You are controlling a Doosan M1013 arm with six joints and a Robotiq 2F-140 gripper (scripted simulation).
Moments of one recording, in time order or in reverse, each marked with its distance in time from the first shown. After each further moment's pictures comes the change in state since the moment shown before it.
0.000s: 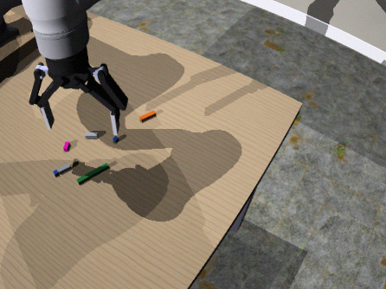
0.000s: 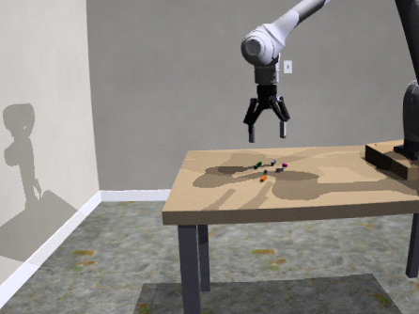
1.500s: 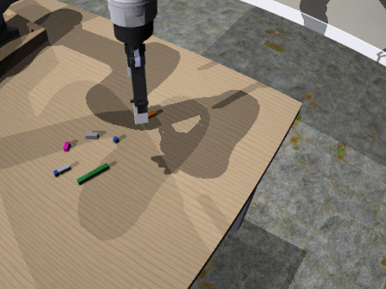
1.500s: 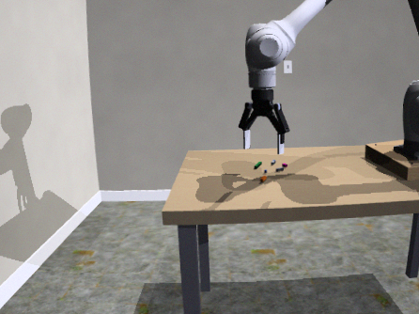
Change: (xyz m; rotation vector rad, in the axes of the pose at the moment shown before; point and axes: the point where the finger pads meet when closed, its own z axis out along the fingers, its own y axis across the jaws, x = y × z) arm -0.106 -0.099 0.011 0.000 0.004 -1.847
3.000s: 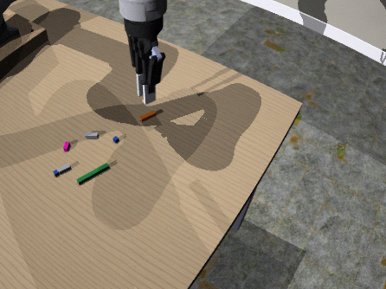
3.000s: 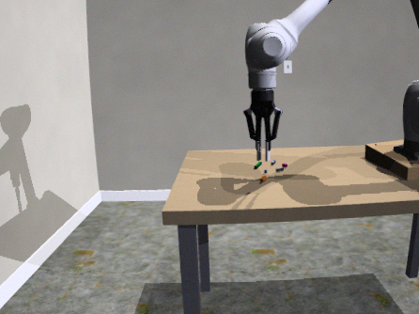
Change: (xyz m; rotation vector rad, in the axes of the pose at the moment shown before) arm 0.023 -0.018 0.002 0.006 0.009 -0.363
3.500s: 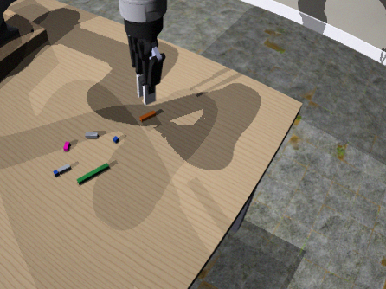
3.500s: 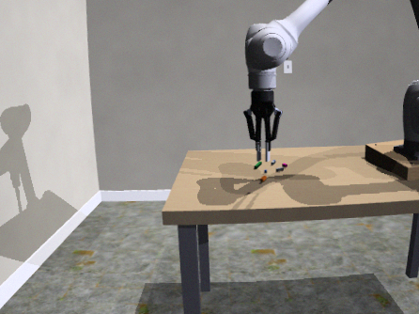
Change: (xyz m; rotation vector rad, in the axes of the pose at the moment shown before) arm 0.000 0.000 0.002 0.000 0.000 0.000
